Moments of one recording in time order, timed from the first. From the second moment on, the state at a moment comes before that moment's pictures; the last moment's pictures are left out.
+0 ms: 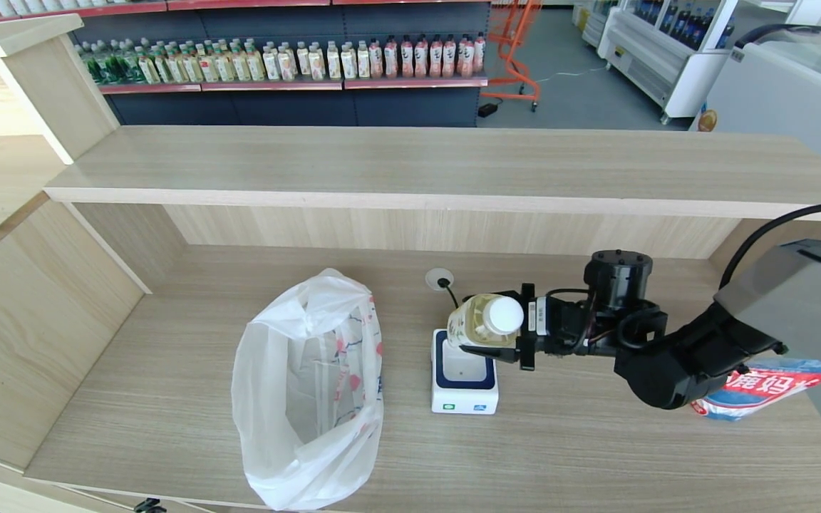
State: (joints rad) left arm 0.00 0.00 0.00 0.05 0.13 0.01; right arm 0.34 2.19 -0.96 -1.06 0.97 -0.96
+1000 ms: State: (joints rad) left arm 0.00 0.00 0.00 0.05 0.13 0.01; right arm 0.28 1.55 -0.64 -0.76 0.96 -0.02
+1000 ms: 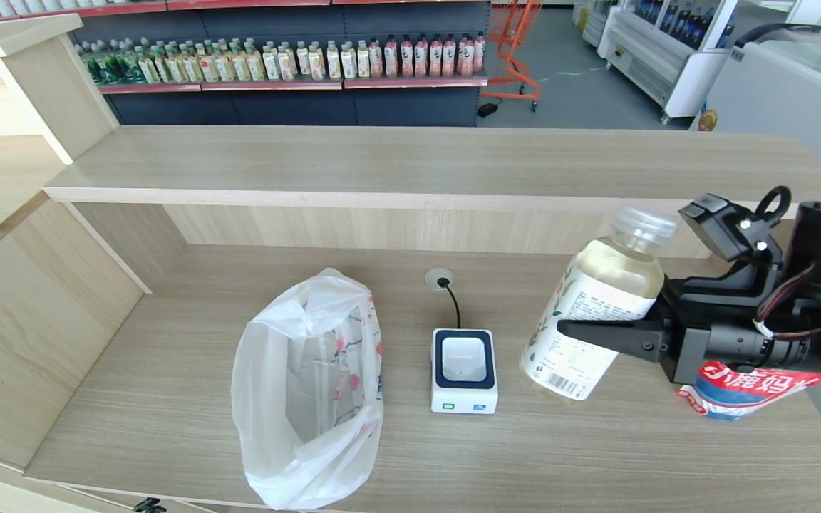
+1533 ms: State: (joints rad) left arm 0.00 0.00 0.00 0.05 0.13 0.01; right arm 0.26 1.37 -0.60 -0.64 0.91 0.11
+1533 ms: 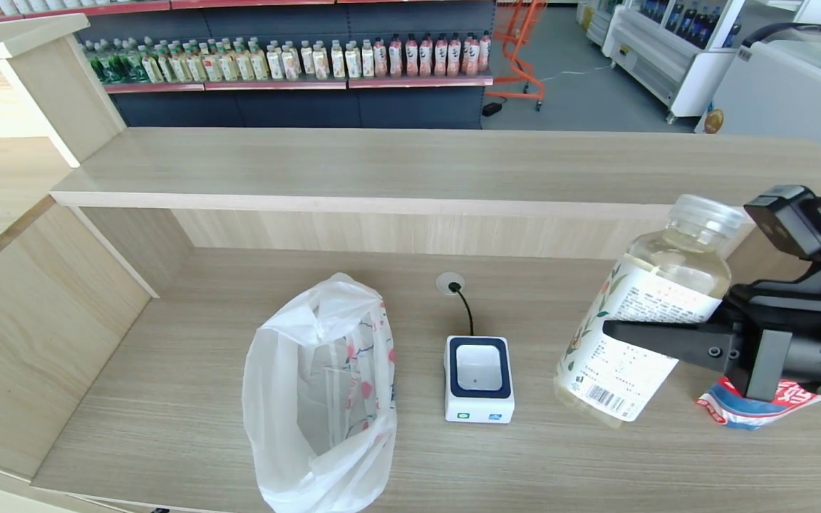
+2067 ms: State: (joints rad) left arm 0.00 0.00 0.00 0.05 0.13 0.01; right arm 0.28 1.36 -0.60 -0.59 0.91 0.12
